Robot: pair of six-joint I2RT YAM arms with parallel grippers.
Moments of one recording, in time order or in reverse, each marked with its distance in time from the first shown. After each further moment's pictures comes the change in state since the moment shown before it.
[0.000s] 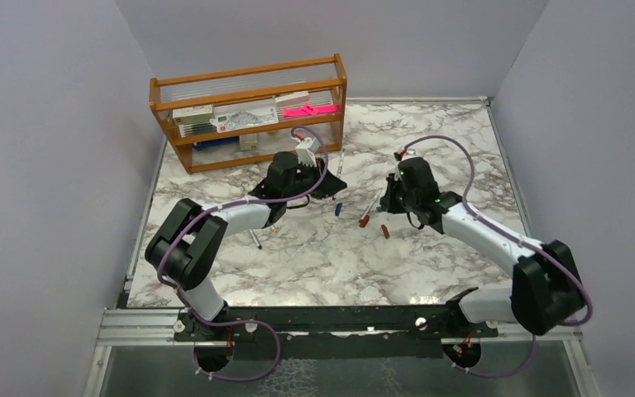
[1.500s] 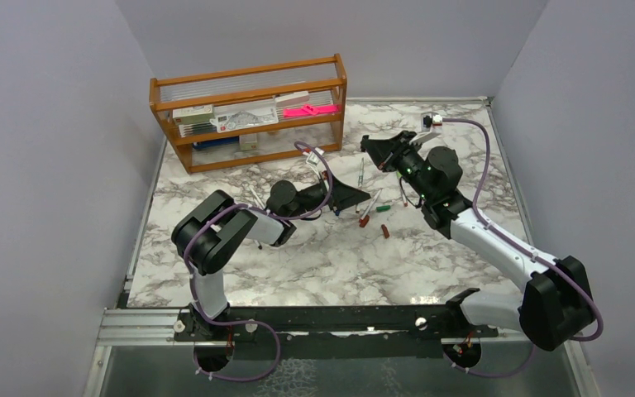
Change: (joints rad) left arm -0.116 0.171 -0.141 0.864 0.145 -0.573; right arm 0.000 -0.142 -0.007 0.750 -0.165 0.299
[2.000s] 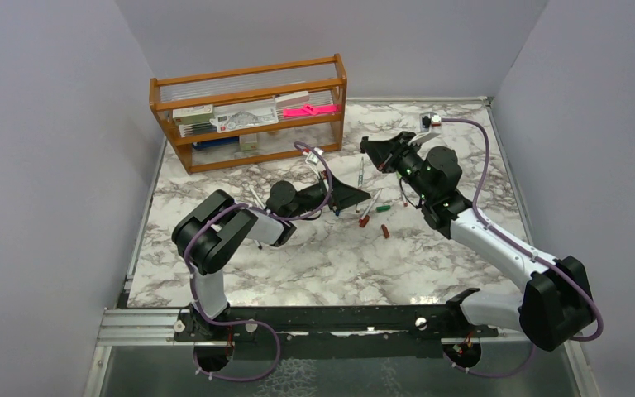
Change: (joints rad) left arm 0.000 0.003 0.000 0.021 0.000 -0.016; right arm 0.000 -0.002 -0.001 -0.013 -0.018 -0.009
